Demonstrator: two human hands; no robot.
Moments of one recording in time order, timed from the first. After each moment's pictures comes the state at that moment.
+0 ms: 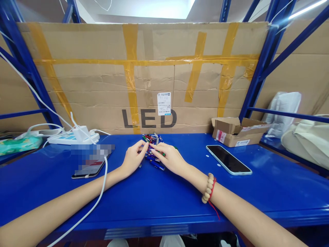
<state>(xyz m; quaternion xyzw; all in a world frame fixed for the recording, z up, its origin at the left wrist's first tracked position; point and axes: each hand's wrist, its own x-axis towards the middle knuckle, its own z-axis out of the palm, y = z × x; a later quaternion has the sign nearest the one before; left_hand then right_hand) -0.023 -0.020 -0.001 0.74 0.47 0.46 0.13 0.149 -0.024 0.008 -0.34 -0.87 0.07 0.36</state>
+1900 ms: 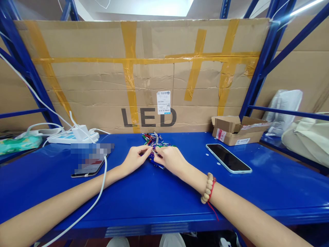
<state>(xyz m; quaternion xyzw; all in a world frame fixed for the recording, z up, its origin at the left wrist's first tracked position) -0.024 -0.015 -0.007 0.80 0.40 0.41 0.15 0.149 -0.029 0.006 -0.38 -0.88 -0.10 0.27</state>
